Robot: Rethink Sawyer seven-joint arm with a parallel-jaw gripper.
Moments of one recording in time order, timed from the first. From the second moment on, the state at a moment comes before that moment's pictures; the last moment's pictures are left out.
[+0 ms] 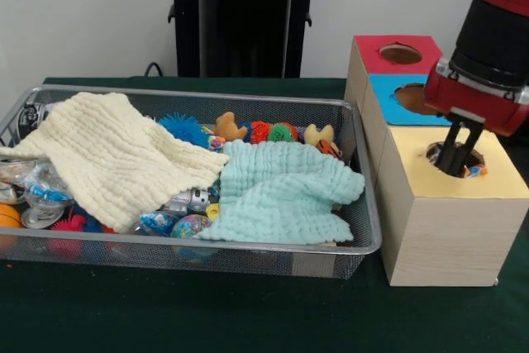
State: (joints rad) arm 0.19 -0.41 -0.19 1.17 -0.01 0.77 2.39
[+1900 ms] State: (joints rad) arm 0.00 -0.66 -0.08 0.99 -0.22 0.94 2.39
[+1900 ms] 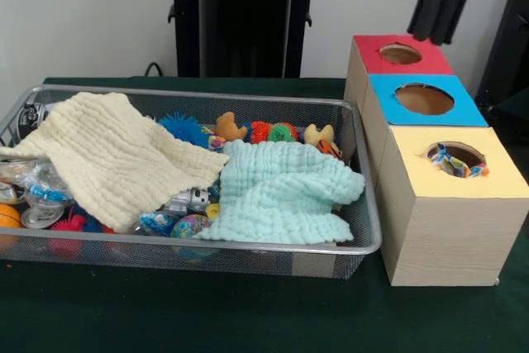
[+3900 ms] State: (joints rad) arm -0.30 -0.65 0.11 1.00 -0.28 0.94 2.19
